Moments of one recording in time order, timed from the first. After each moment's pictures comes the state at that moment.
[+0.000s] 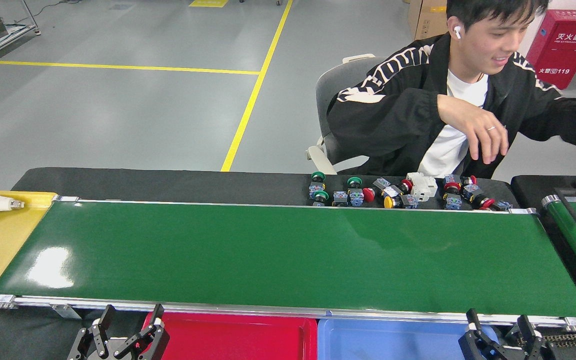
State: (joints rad) left arm 0.26 -0.05 0.24 -1.77 -1.45 -0.30 -0.07; right arm 0.32 0.04 -0.29 -1.76 1.25 -0.21 -0.02
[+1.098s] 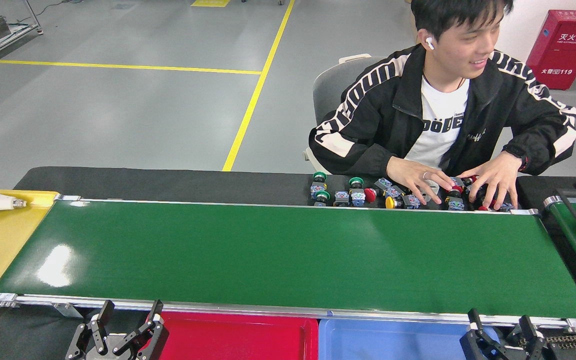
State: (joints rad) left arm 0.25 -0.04 0.24 -1.77 -1.45 -0.31 -0.04; right arm 0.32 0.04 -0.29 -1.76 1.25 -0.21 -0.02
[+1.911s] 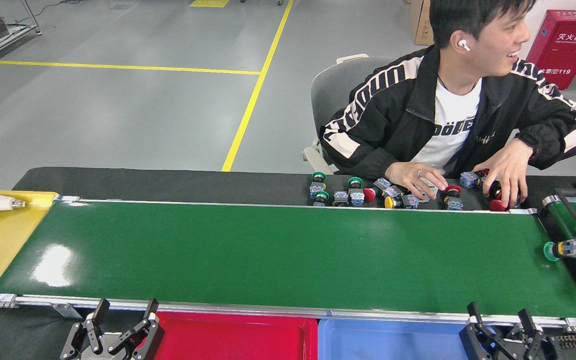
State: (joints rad) left arm 0.25 -0.05 0.26 -1.77 -1.45 -0.32 -0.04; right arm 0.30 0.05 -0.29 -1.76 1.25 -0.20 -0.02
